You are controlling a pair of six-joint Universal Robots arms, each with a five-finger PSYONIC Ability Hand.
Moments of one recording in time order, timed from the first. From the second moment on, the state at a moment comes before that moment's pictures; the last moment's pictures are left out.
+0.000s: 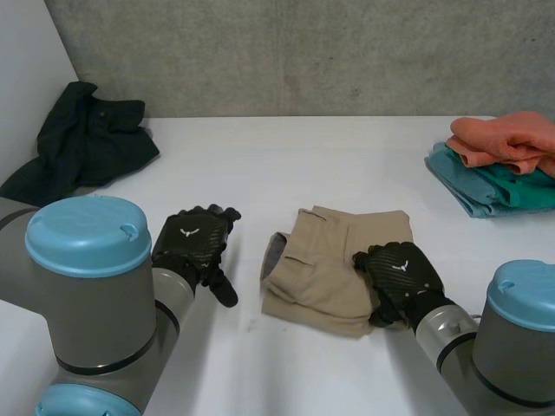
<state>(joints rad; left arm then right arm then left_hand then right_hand) 4.03 -1.90 -1.62 3.17 -1.82 3.11 1.99 -1.20 1.98 -0.44 1.43 2.81 0.19 0.20 0.21 0.20 0.05 0.53 0.72 0.72 0.71 0.48</state>
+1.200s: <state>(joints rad) 4.08 -1.91 -1.66 3.20 -1.82 3.11 1.32 -0.67 0.64 -0.24 0.99 2.89 0.19 0.20 0.21 0.20 0.05 0.93 1.18 1.18 1.20 0.94</state>
